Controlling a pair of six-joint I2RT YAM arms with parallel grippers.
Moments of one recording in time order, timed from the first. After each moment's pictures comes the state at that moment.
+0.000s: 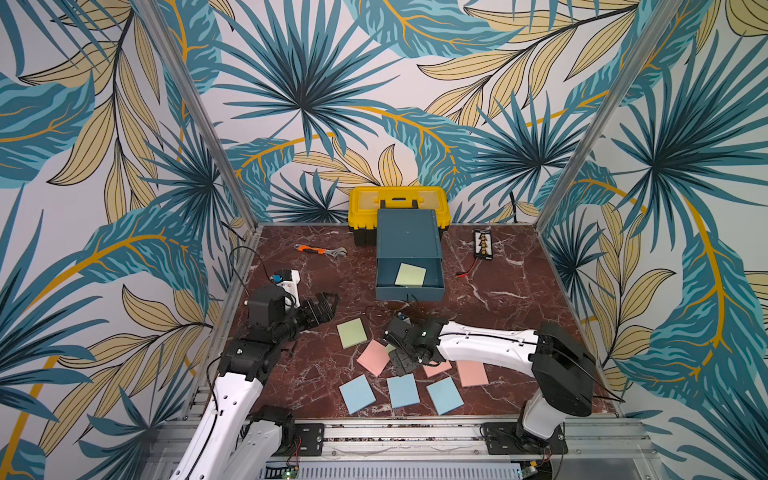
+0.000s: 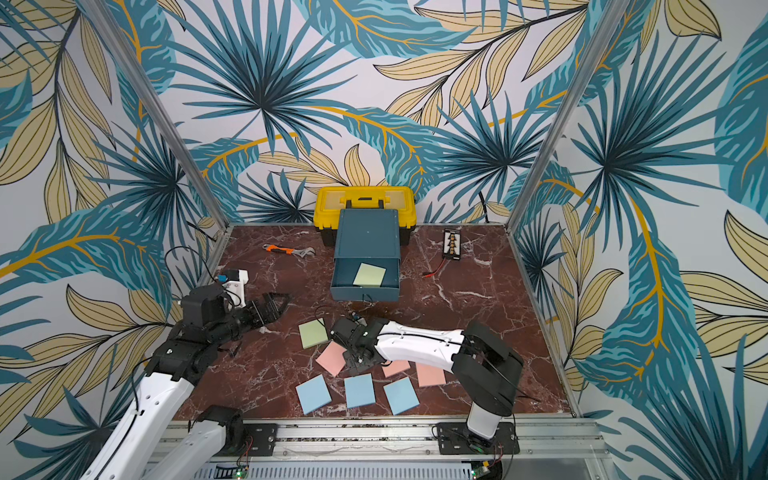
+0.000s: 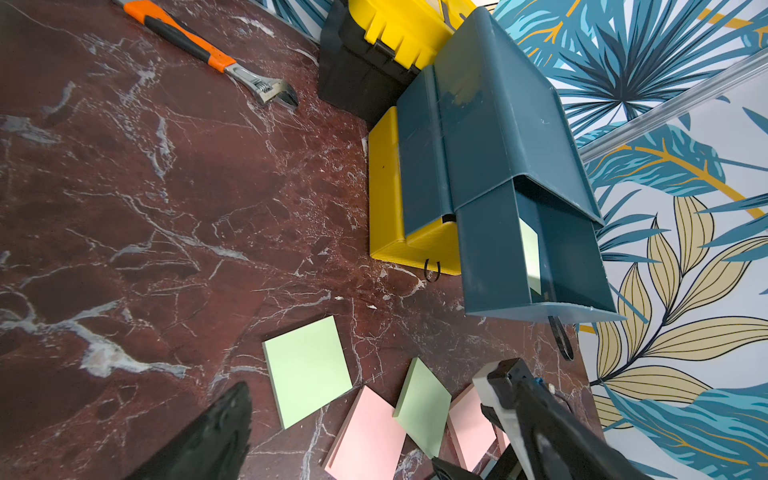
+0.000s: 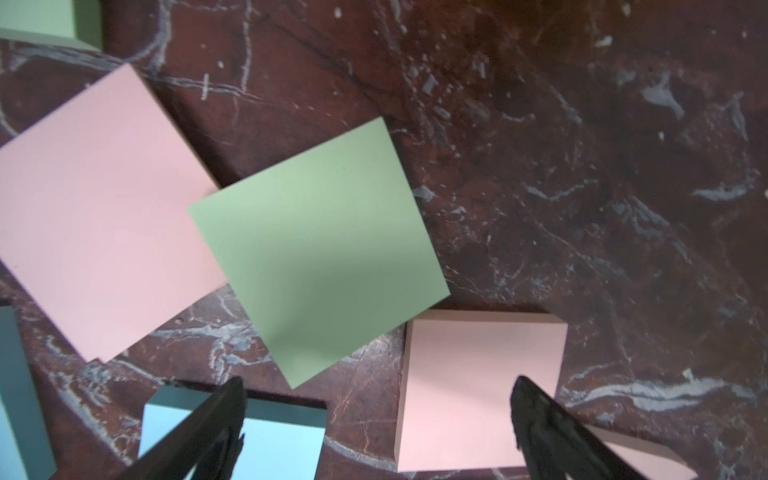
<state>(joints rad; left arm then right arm) -0.14 0.76 0.75 -0.52 0.32 -0.60 1.04 1.72 1.12 -0.76 0.27 0.54</state>
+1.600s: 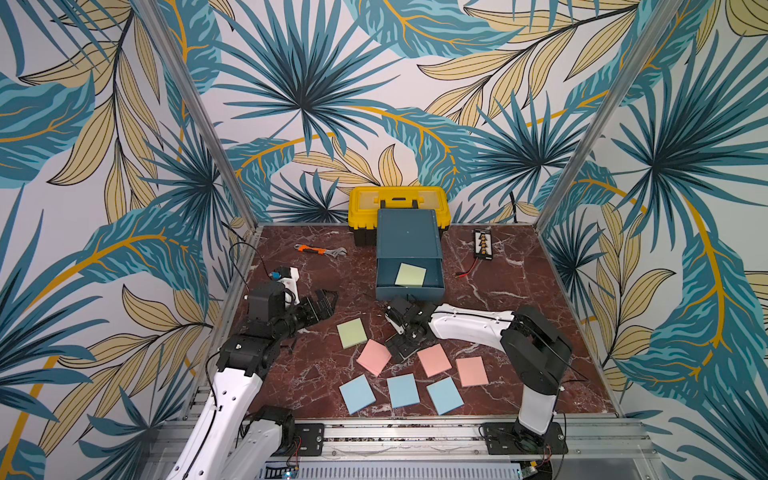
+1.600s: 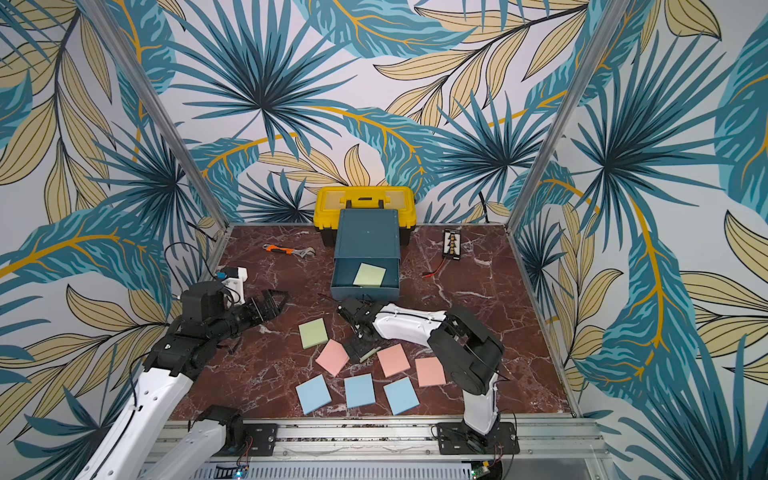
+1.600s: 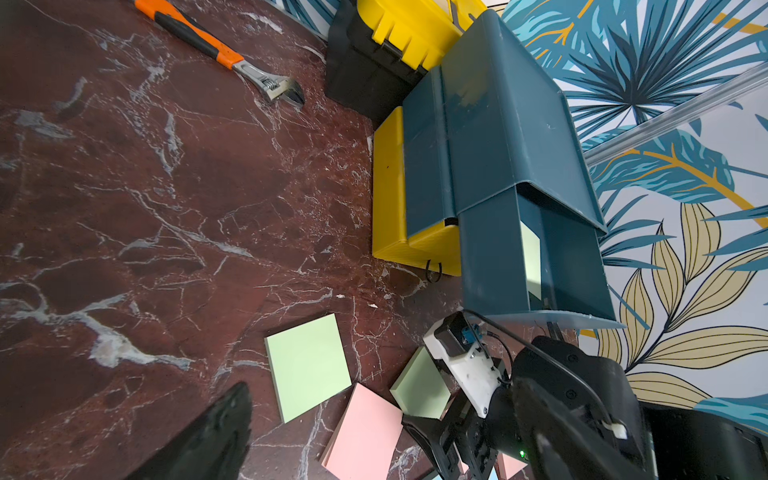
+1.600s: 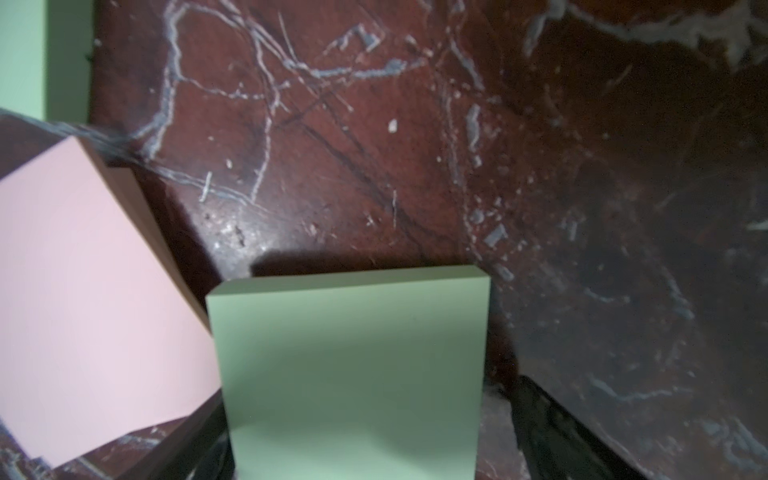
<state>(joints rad) -0.14 0.79 0.79 -0.57 0.31 -0.61 0.87 1.88 1.20 -0.65 0.08 0.24</state>
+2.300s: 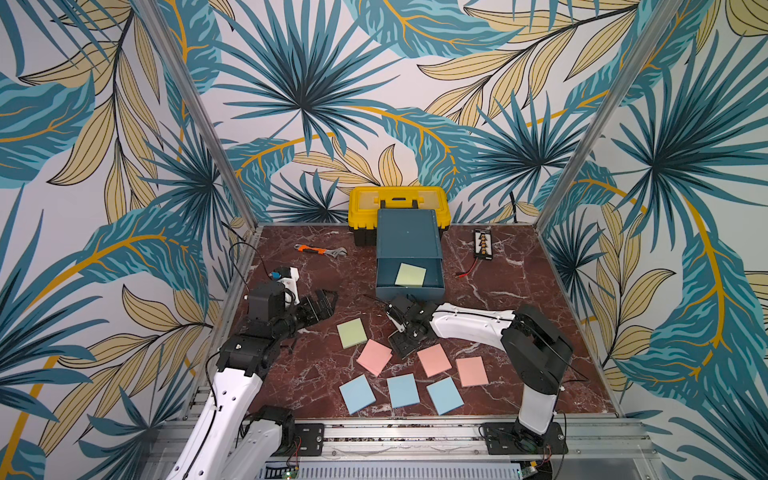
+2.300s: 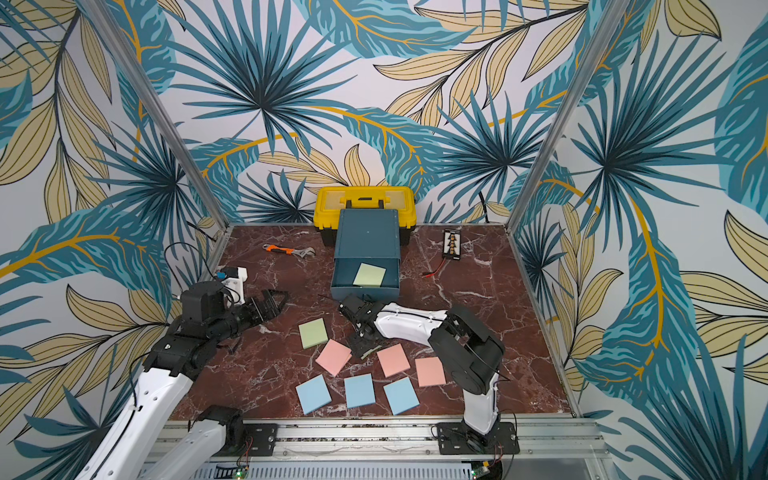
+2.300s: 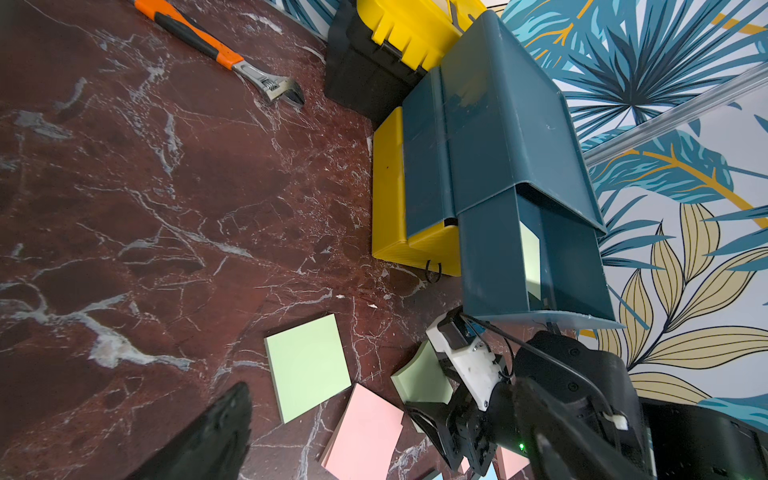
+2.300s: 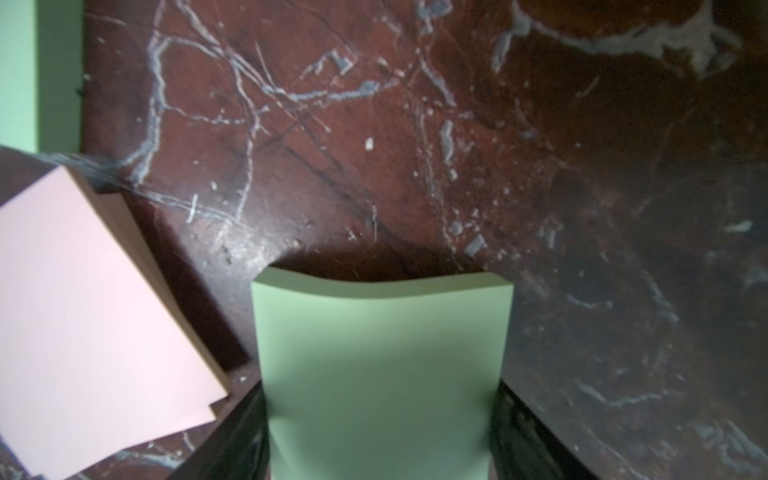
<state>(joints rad) -0.14 0.79 0.79 -0.57 0.31 -0.61 0.86 1.88 1.19 -0.62 0.08 0.27</state>
